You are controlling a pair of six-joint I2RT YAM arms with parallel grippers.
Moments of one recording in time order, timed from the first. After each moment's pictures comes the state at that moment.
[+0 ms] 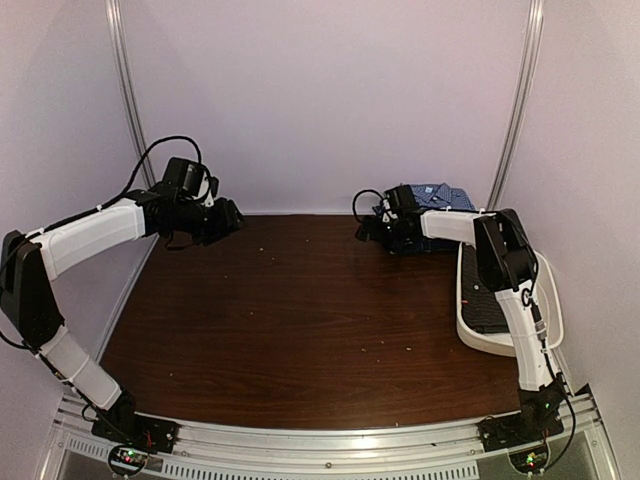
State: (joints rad) left arm -0.42 1.56 1.29 -0.42 0.12 -0.62; right arm 0.38 2.46 1.97 -0.25 -0.14 0.51
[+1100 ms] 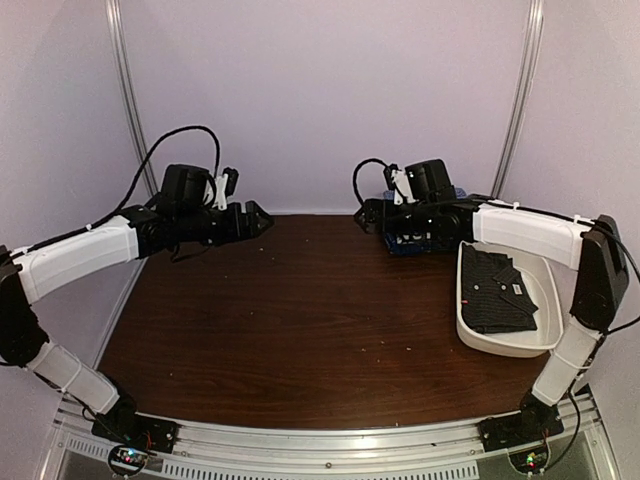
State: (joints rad) left arm -0.56 1.44 1.16 -0.23 0.16 -0.51; right arm 0.59 1.72 1.40 -0.21 -0.04 0.40
